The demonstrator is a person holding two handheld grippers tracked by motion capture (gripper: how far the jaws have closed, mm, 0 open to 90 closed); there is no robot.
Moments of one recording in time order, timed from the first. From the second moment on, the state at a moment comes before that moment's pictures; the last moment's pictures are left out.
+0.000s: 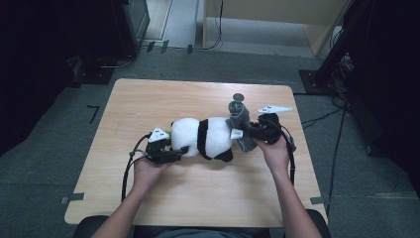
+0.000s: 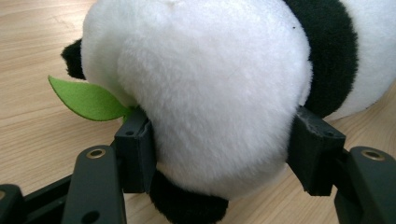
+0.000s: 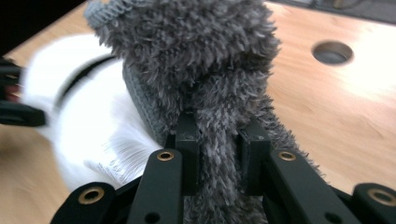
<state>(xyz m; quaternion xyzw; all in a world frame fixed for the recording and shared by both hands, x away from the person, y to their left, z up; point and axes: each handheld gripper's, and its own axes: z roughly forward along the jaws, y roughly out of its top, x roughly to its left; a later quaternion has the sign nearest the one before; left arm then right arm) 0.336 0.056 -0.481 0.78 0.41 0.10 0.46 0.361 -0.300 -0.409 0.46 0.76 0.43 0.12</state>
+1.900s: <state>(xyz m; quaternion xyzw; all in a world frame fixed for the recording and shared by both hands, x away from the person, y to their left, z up) 0.338 0.060 -0.486 0.78 0.40 0.10 0.47 0.374 -0.307 -0.474 0.49 0.78 0.38 0.04</state>
